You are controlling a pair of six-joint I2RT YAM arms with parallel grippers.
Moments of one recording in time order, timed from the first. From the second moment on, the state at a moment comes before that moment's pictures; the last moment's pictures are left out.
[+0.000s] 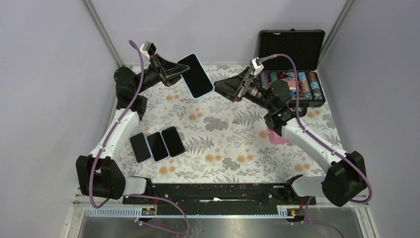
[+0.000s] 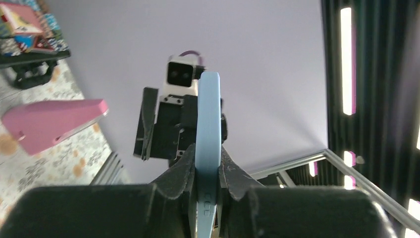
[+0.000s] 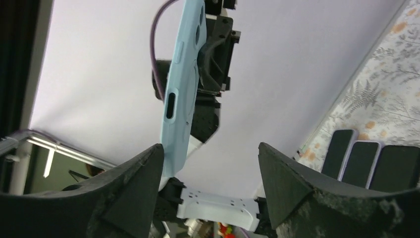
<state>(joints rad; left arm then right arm) -0.13 1.31 1.14 0.54 0.97 -1.65 0.53 1.30 1.00 0.56 -0.58 1.29</state>
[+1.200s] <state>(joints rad) -0.13 1.30 0.95 0.79 0.76 -2.02 0.63 1.35 1.05 0.74 -0.33 1.52</state>
